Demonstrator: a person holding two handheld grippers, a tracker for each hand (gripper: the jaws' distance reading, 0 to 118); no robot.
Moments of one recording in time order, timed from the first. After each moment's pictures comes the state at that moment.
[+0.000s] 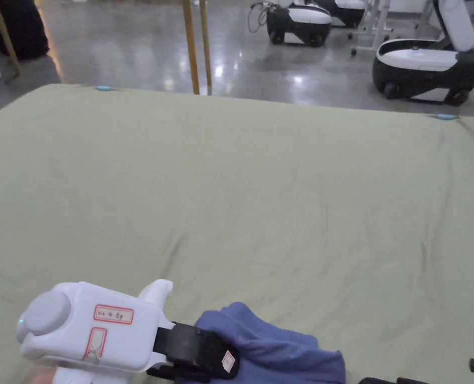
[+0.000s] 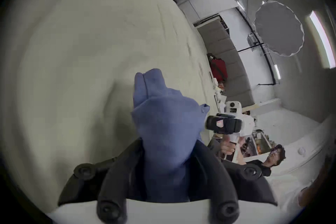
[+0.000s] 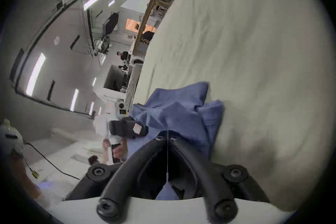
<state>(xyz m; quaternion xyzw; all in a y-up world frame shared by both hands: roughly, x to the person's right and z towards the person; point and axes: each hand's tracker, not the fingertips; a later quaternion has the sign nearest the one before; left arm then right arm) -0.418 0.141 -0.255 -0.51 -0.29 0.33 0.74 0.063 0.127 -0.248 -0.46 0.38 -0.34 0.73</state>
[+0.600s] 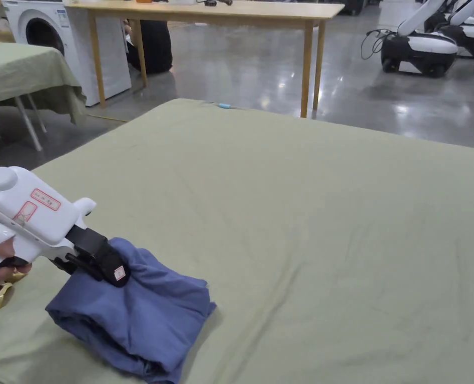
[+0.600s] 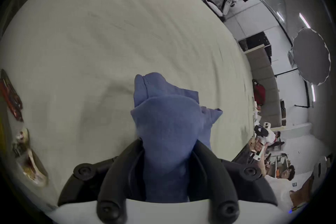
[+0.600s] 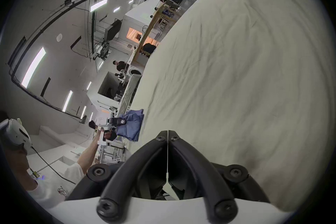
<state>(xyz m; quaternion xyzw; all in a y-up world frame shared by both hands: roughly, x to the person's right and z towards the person) -0.729 0.191 -0.261 -0.57 -0.11 0.29 0.76 0.059 0.153 -0.240 -0.43 0.34 -0.35 0.76</state>
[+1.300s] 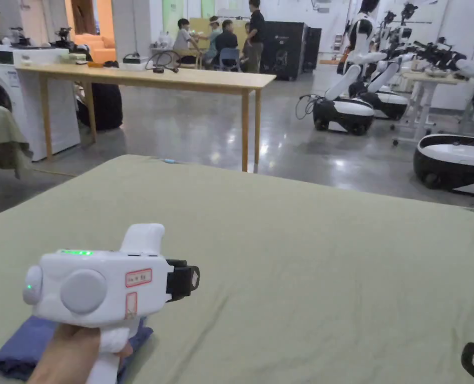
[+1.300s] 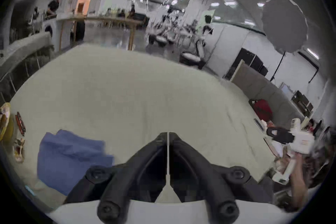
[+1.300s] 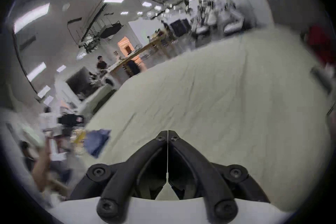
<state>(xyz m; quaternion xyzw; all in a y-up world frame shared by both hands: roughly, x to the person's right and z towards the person) -0.419 0.271 -0.210 -0.24 -0.04 0.13 0.96 0.024 0.271 -0.219 -0.22 0.14 -0.06 0.96</state>
